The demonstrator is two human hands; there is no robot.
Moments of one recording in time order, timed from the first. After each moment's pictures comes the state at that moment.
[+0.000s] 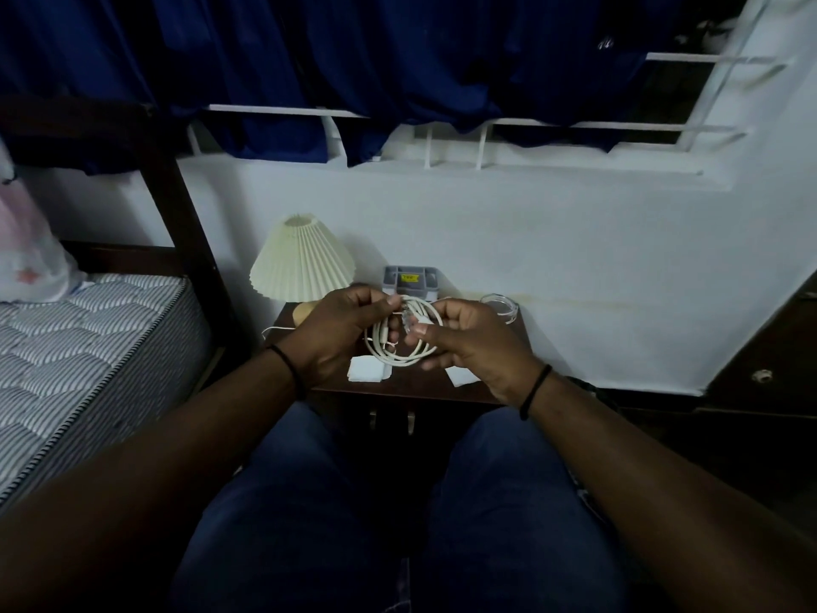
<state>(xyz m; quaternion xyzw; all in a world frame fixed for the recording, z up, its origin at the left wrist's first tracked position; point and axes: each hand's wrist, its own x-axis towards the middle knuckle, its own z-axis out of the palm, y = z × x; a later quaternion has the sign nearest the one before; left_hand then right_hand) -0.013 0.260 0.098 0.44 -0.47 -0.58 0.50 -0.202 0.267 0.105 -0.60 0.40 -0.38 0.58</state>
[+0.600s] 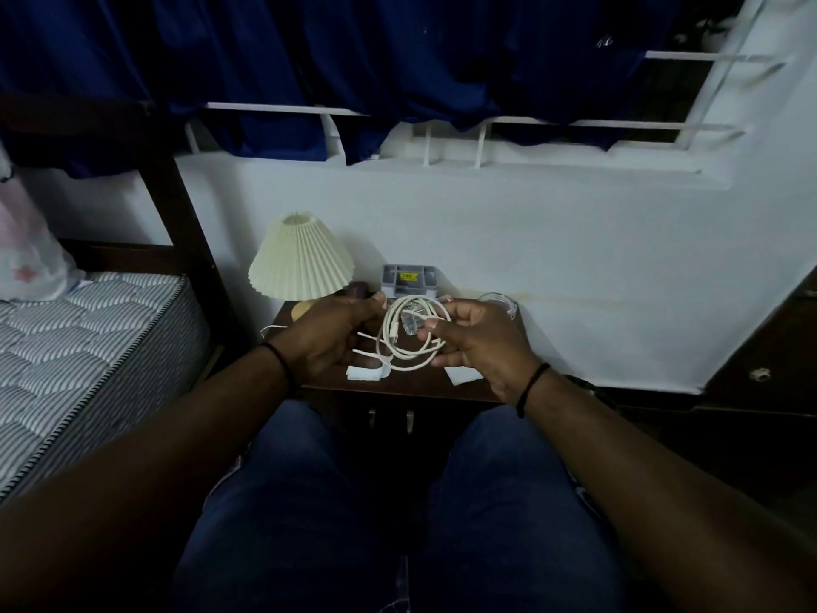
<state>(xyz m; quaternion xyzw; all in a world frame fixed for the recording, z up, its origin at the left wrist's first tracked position) 0.000 0.256 0.095 0.52 -0.45 -0.62 0.39 -0.206 0.262 0.095 -0.56 0.44 -0.42 0.57</state>
